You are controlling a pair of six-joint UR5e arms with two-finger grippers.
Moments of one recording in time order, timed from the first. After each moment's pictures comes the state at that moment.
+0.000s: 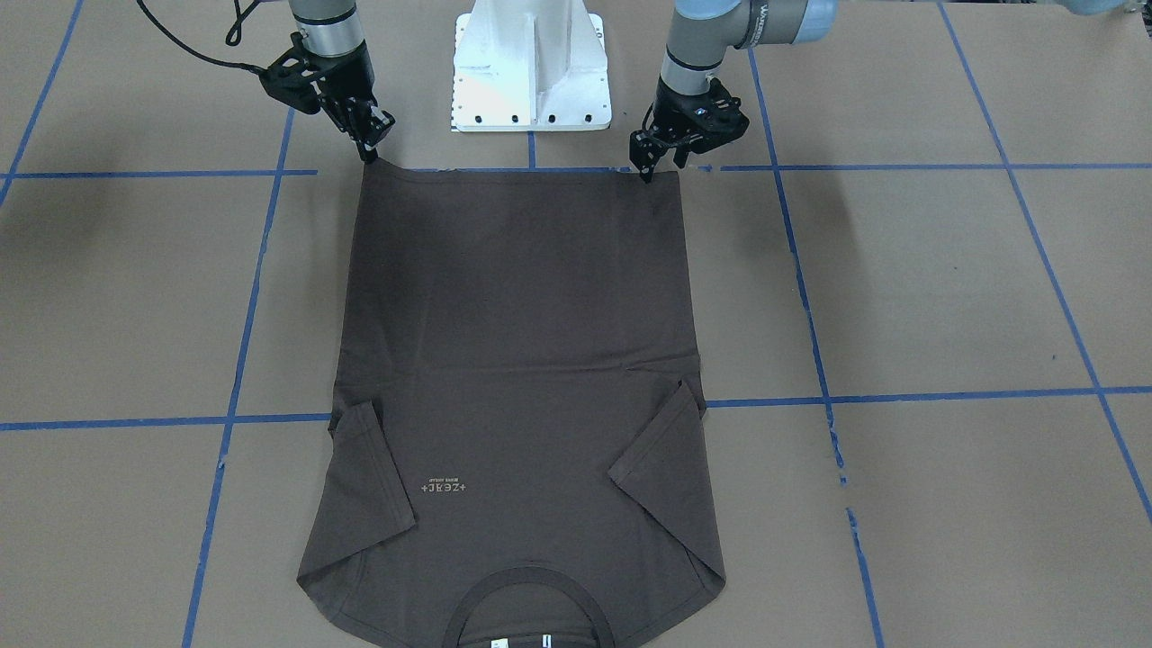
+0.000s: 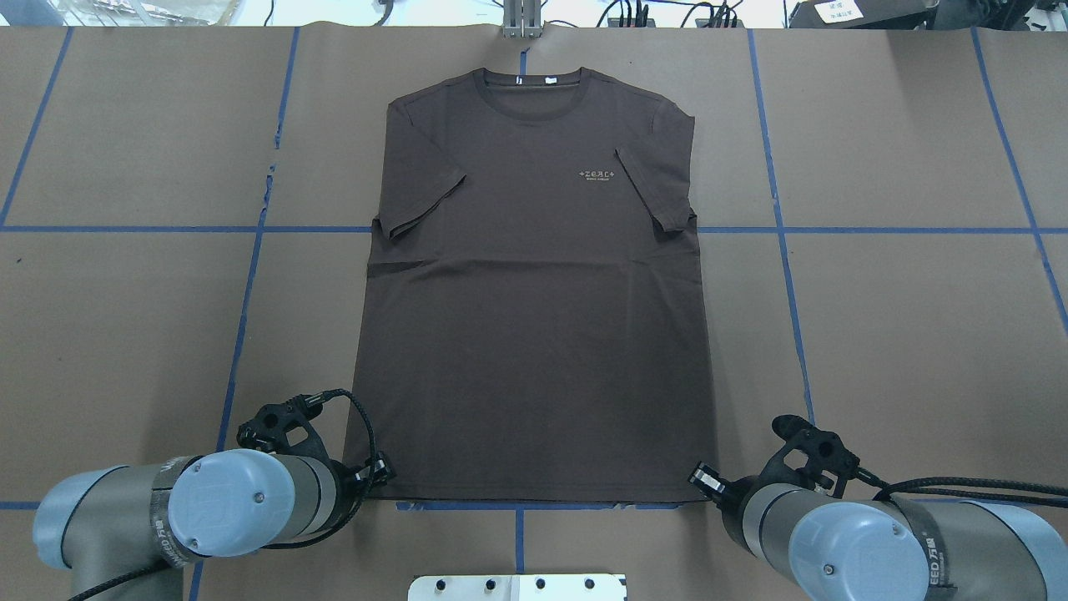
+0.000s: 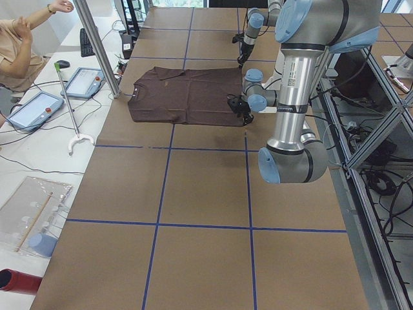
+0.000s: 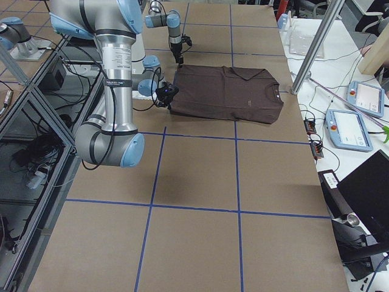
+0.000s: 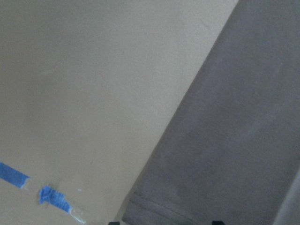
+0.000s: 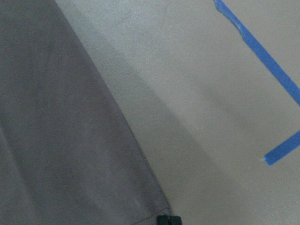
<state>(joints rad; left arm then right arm) -0.18 -1.79 -2.01 -1.75 -1.62 -1.95 0.09 -1.53 2.19 -1.45 1.43 2.15</state>
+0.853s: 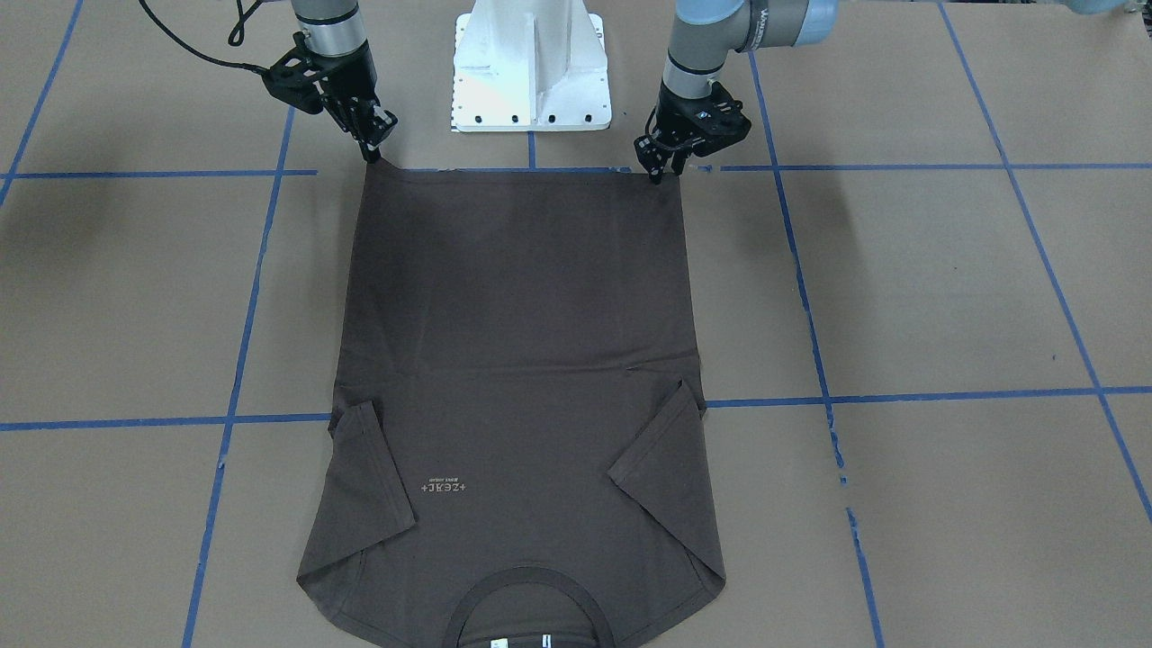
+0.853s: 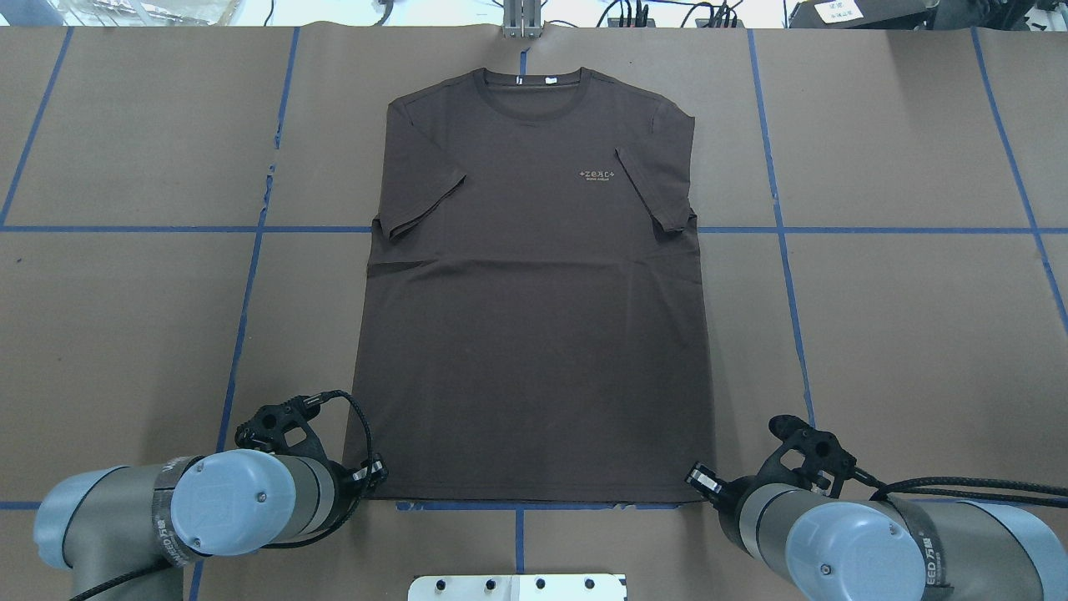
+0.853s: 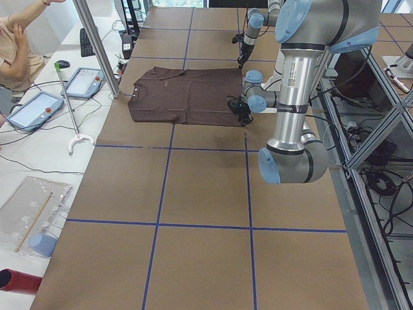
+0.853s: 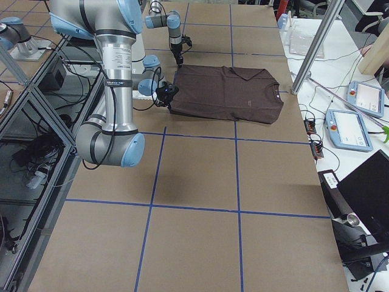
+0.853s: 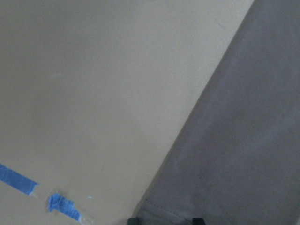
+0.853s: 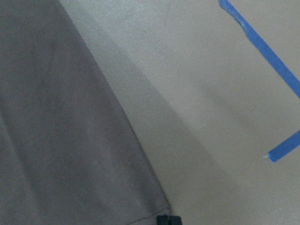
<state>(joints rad) -0.18 -1.79 -2.00 -1.75 -1.62 -1.94 0.09 -1.52 2.19 -1.45 1.44 2.15</state>
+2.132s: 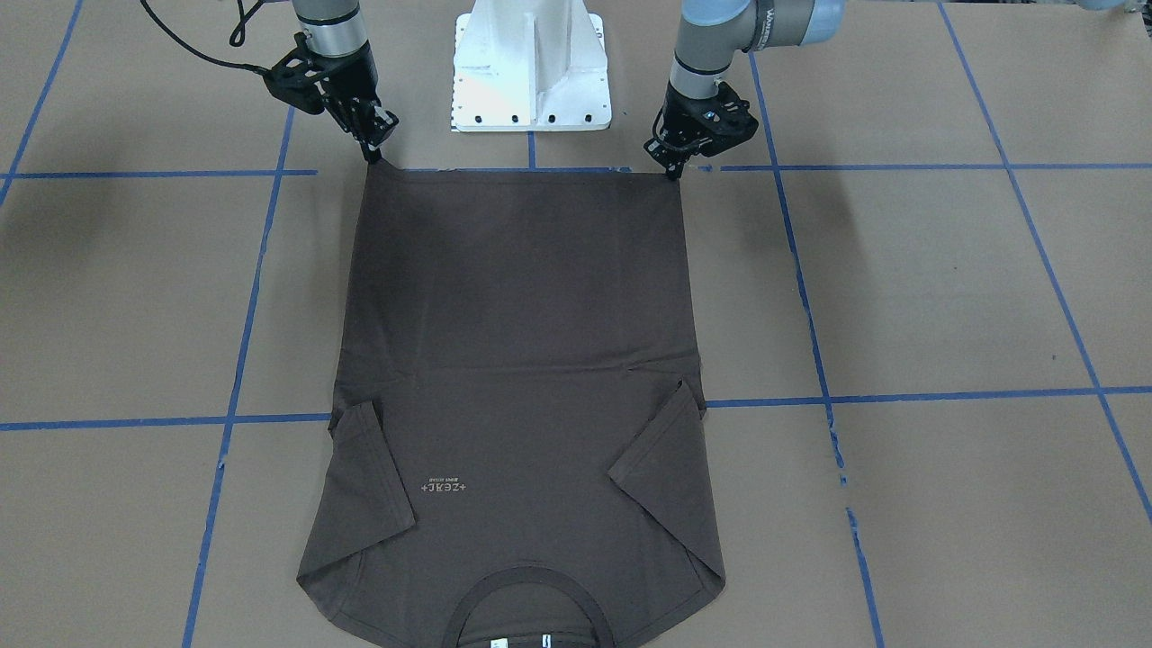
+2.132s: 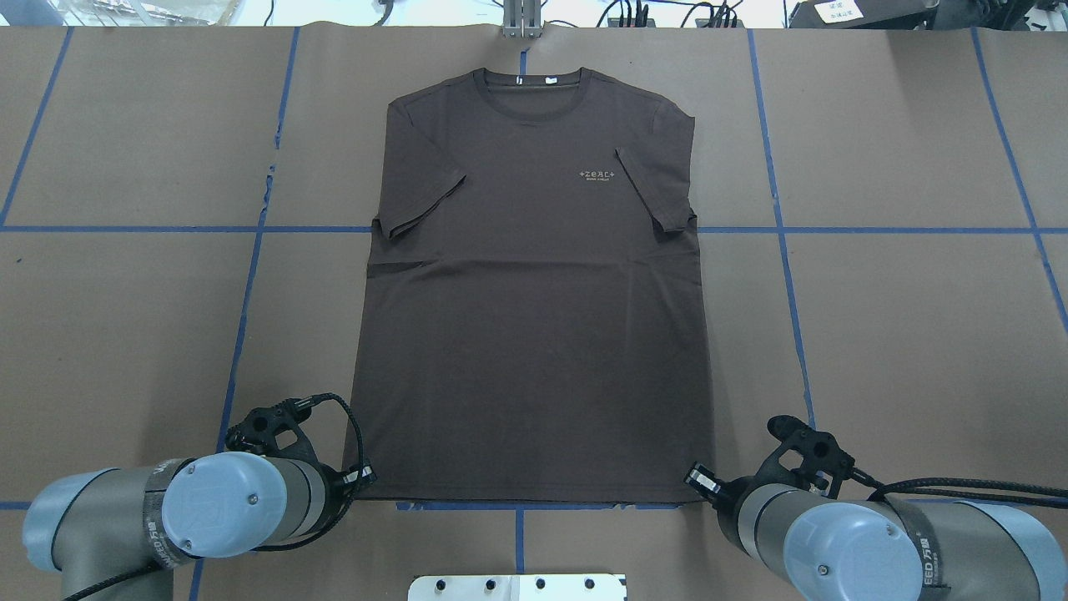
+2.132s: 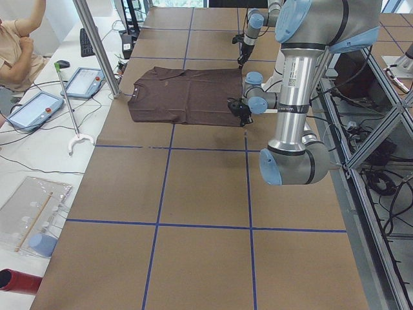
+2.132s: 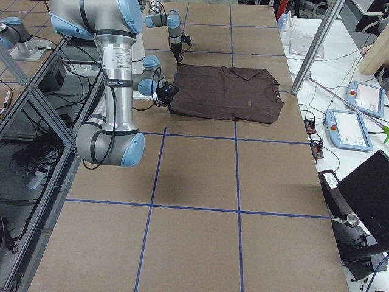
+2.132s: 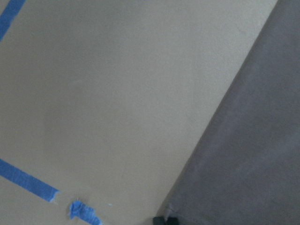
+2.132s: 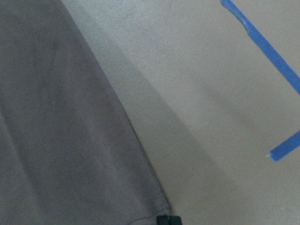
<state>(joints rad) -0.18 -1.77 -2.01 -1.74 -1.62 -1.94 0.08 -1.52 2.18 -1.45 1.43 2.15</state>
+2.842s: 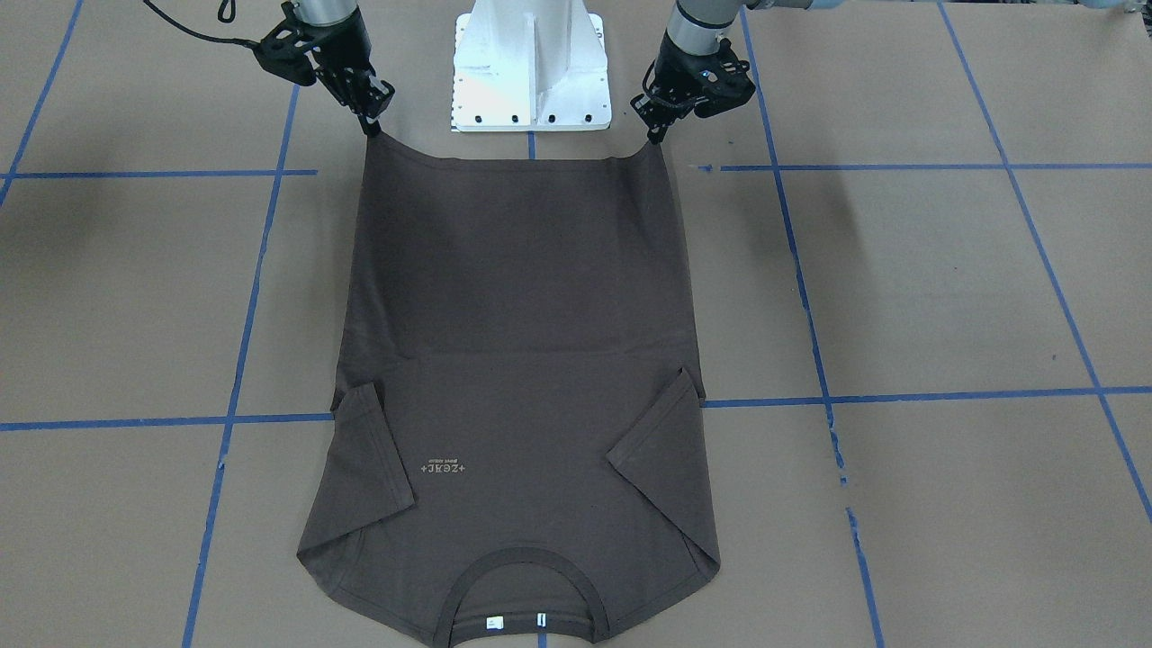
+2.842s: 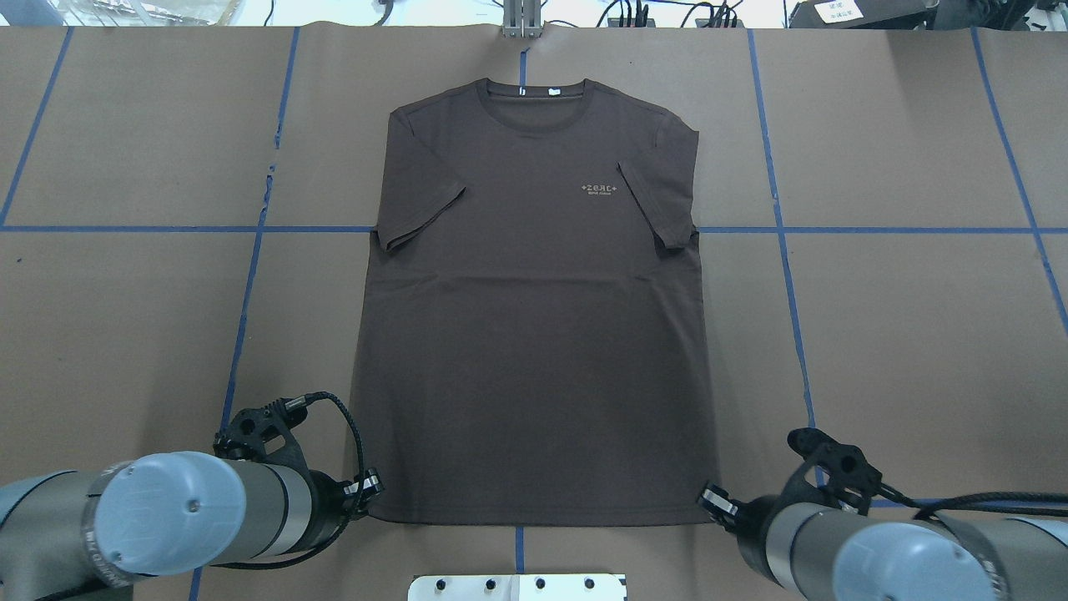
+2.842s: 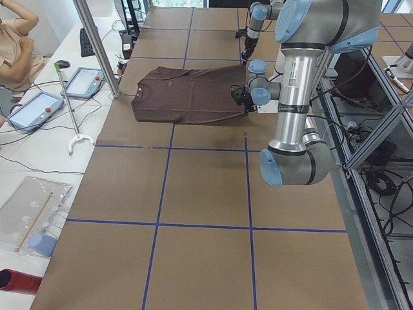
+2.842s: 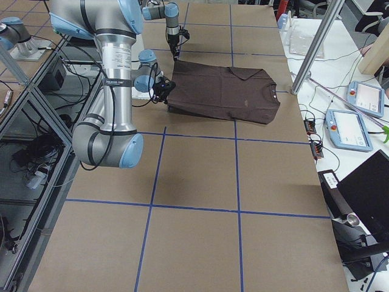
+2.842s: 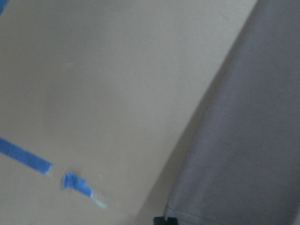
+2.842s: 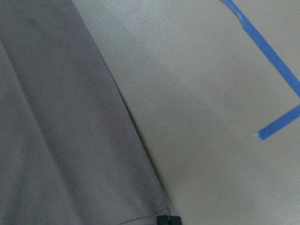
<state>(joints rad) -0.17 -1.75 -2.17 -1.74 -1.67 -1.96 0.03 -1.60 2.33 -1.45 1.45 2.15</state>
